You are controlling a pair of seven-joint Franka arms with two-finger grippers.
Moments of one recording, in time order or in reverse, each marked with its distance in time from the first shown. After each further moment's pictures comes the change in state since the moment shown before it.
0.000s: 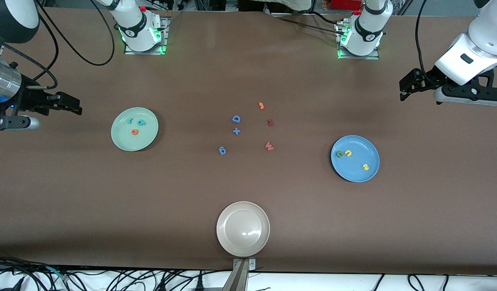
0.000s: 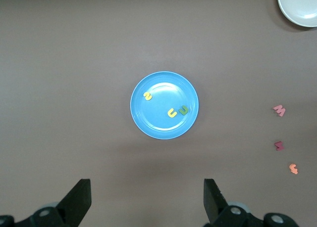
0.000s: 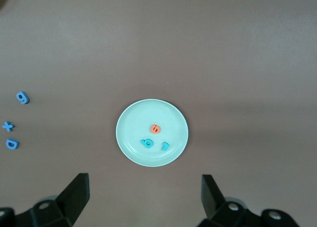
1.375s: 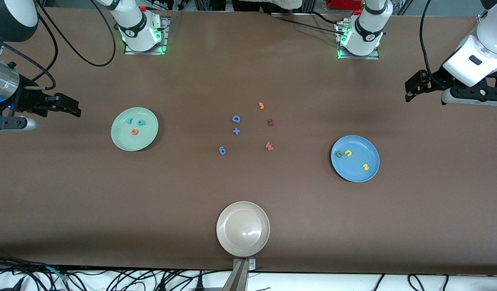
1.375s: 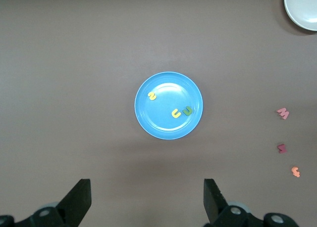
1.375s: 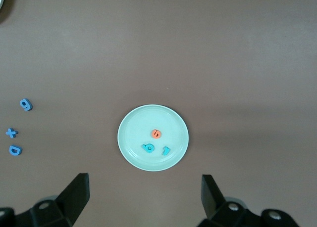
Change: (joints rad) left arm 0.007 0.000 0.017 0.000 -0.003 0.000 0.000; right arm 0.003 0.008 -0.001 0.033 0.000 -0.010 0.011
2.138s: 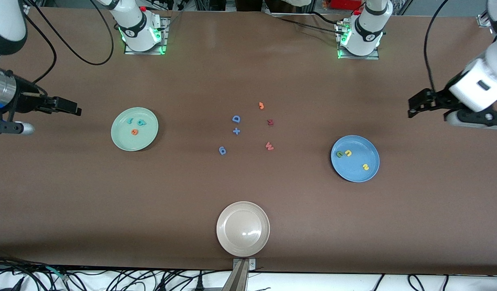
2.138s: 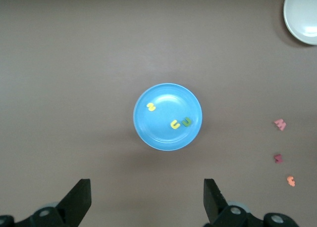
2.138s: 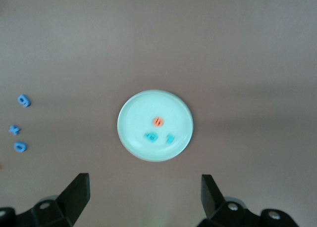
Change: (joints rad) left arm 0.118 0.148 -0.087 0.188 0.001 -0.053 0.002; right arm -0.050 -0.016 0.003 -0.080 0.035 0.027 0.013
